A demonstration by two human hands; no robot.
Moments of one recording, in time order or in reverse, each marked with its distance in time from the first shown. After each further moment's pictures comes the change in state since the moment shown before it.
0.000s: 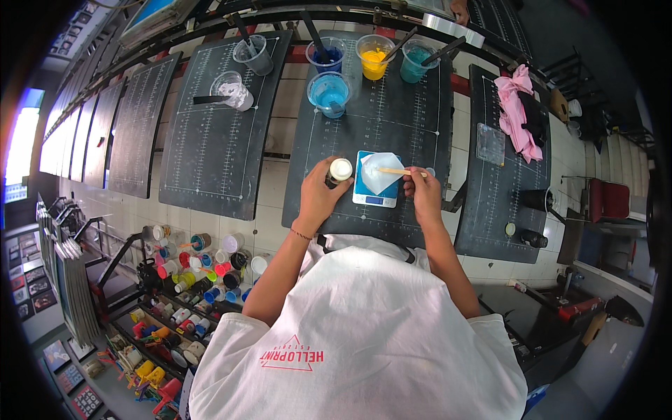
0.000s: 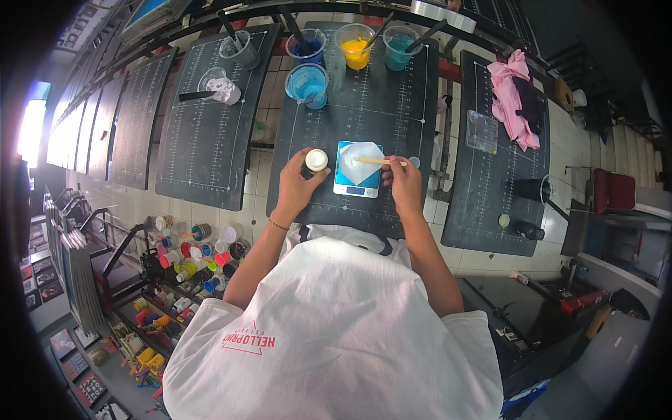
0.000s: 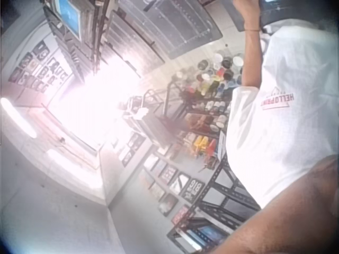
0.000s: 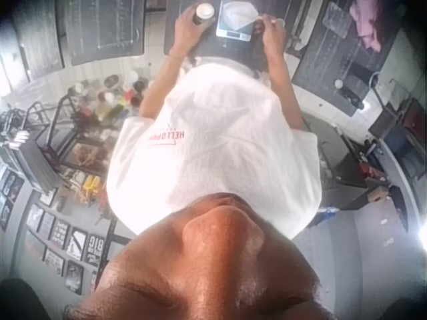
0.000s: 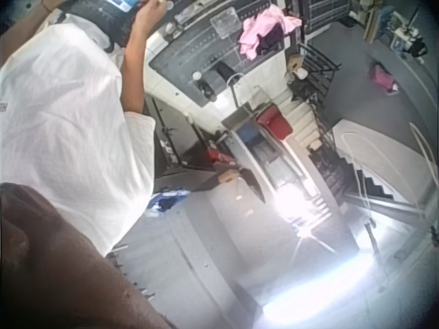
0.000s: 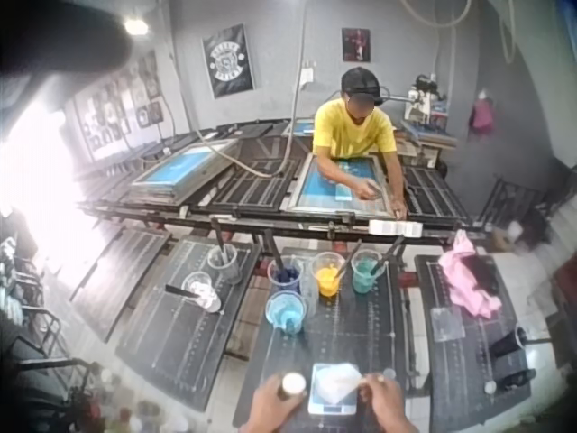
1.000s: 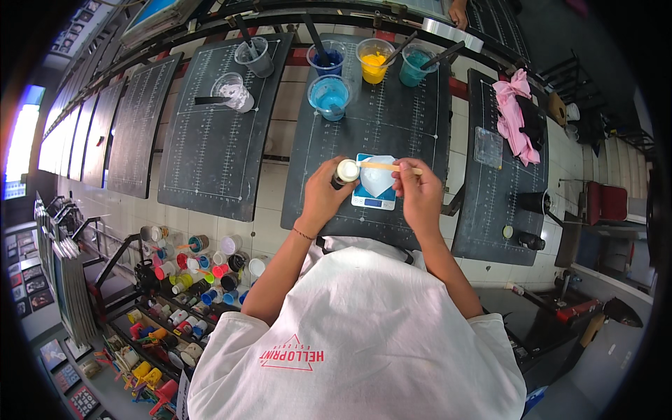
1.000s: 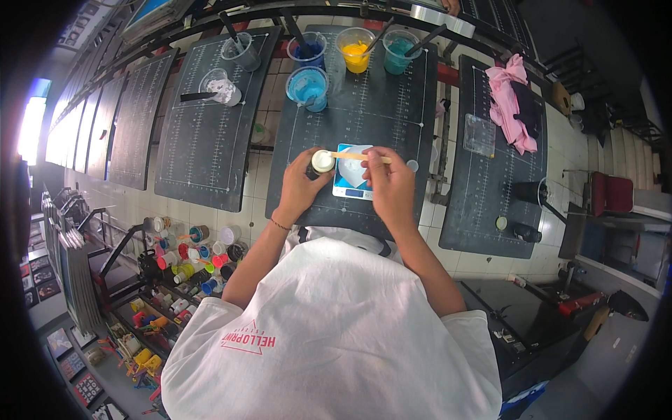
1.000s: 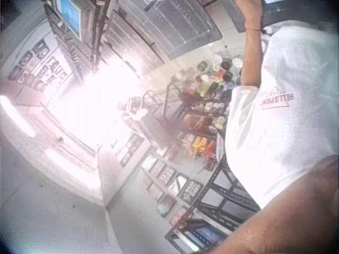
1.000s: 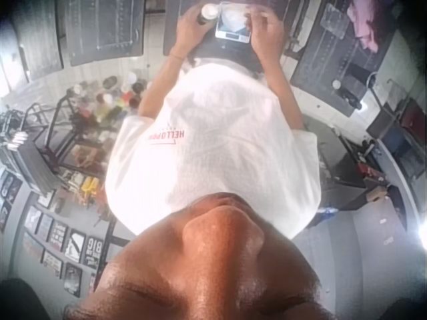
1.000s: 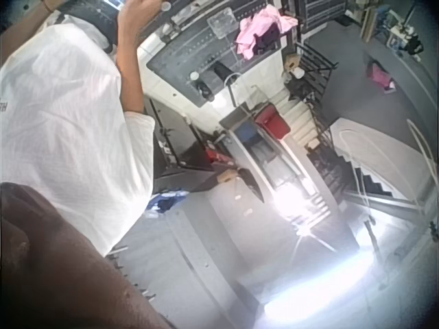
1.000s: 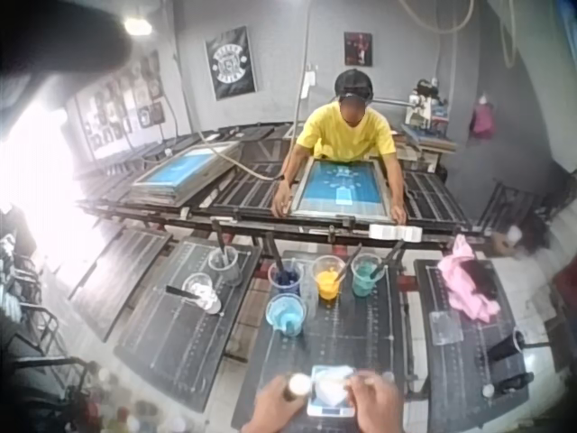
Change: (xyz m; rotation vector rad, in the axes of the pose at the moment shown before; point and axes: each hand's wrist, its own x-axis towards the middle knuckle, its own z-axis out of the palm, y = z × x) left_hand 0.005 0.009 0.004 -0.045 -0.025 0.050; right_hand -0.052 -0.086 0.053 -0.226 -0.129 -0.344
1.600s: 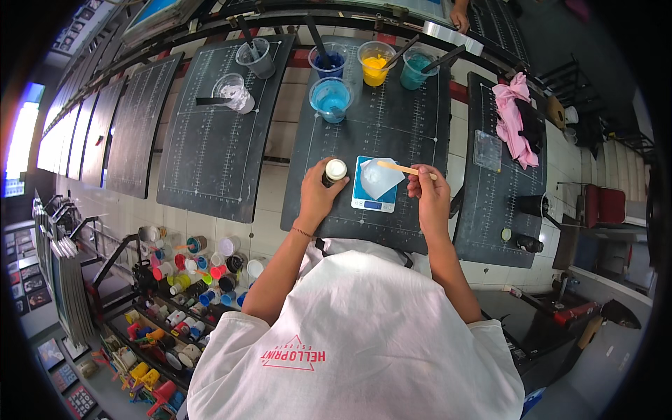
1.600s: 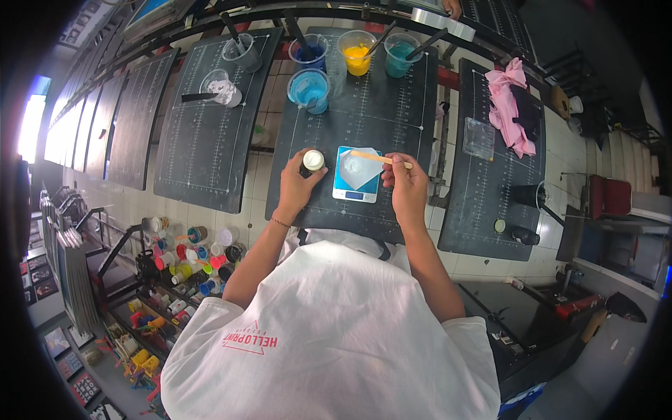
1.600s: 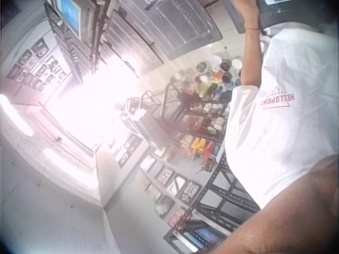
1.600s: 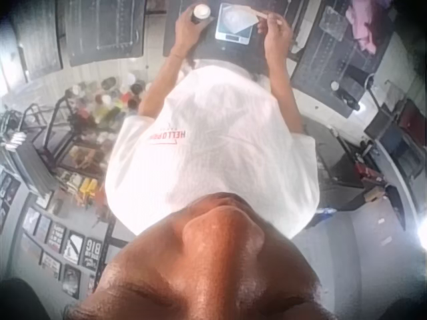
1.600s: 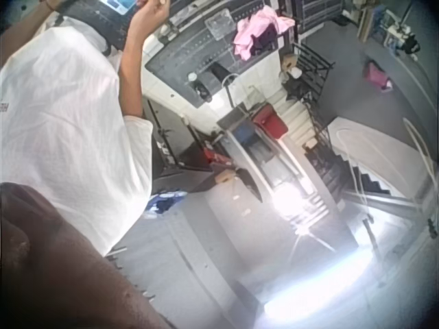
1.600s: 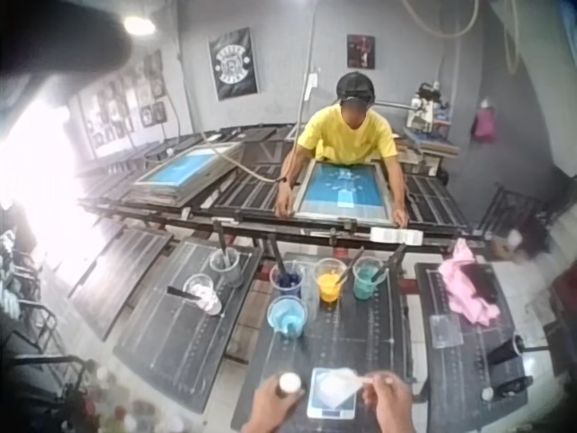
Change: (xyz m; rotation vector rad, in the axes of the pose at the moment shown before) left_hand -0.004 -0.035 0.005 0.030 0.055 -0.180; right_hand 0.005 0.030 -0.026 0.164 0.095 0.134
